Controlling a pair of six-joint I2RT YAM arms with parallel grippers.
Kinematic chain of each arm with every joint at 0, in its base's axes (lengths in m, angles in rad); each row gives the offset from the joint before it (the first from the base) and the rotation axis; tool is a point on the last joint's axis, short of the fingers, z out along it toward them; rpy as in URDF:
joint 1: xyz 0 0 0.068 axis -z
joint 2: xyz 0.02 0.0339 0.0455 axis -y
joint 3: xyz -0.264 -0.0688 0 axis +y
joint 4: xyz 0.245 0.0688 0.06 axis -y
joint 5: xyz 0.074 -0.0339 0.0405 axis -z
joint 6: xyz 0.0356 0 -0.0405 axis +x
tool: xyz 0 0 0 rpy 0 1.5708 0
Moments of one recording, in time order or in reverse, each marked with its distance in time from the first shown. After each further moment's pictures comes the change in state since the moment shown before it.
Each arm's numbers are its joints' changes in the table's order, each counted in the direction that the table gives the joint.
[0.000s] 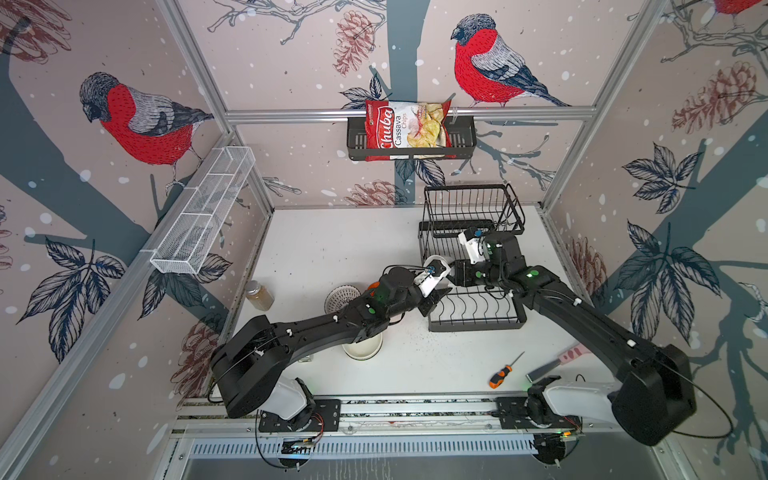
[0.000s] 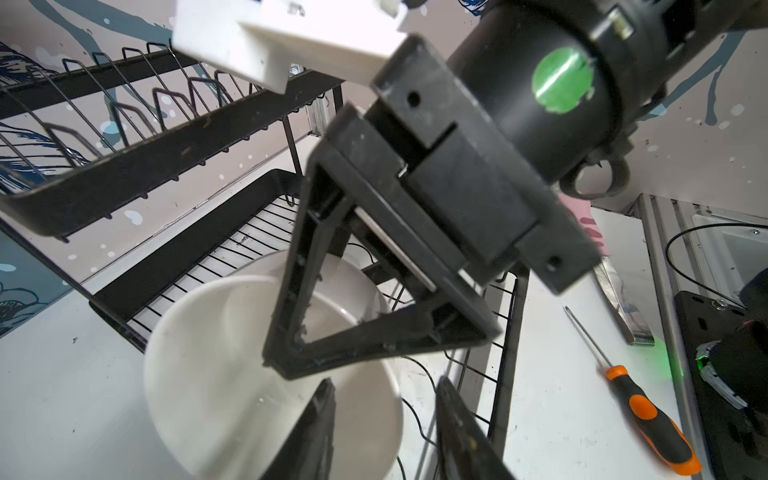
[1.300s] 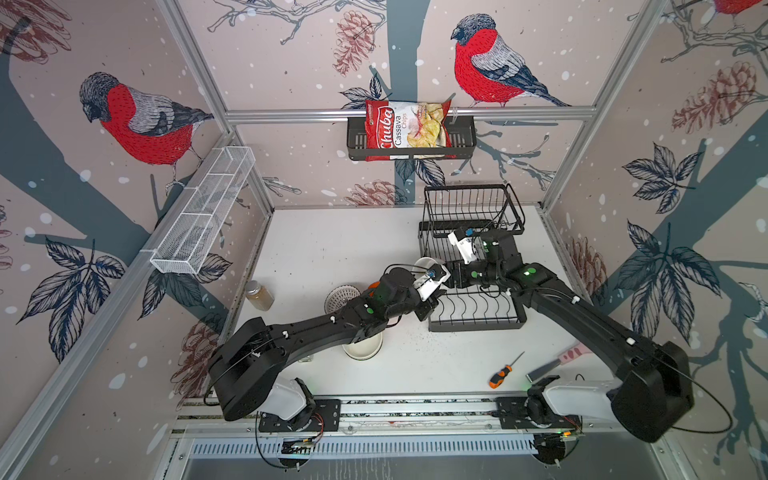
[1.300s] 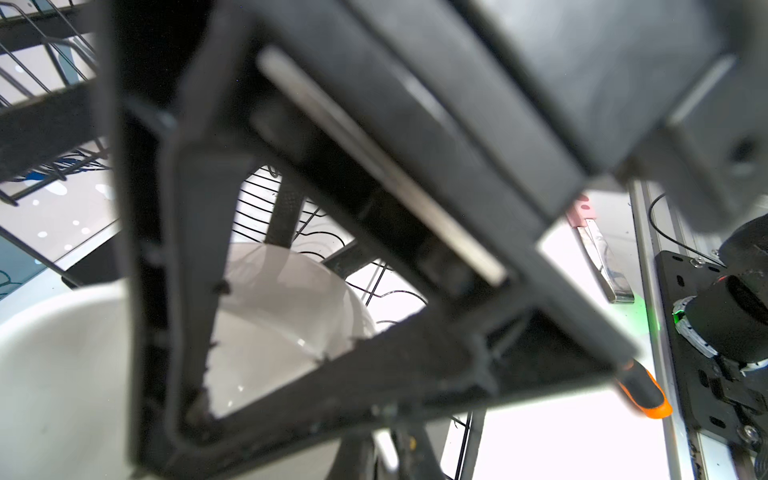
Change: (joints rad) left arm -0.001 0.019 -0.005 -0.106 0.033 0.027; right arm -0.039 -0.016 -0.044 -0.004 -0.168 -0.015
